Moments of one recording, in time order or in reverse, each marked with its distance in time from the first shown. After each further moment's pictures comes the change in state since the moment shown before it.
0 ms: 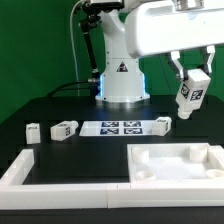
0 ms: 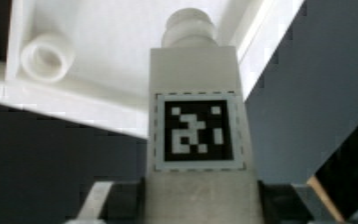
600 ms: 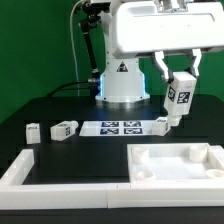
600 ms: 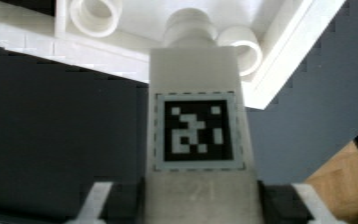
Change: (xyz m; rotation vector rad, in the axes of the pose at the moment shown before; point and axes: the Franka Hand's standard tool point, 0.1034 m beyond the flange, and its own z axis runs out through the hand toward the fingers) arm -0.007 0.012 0.012 -0.089 0.137 -0.021
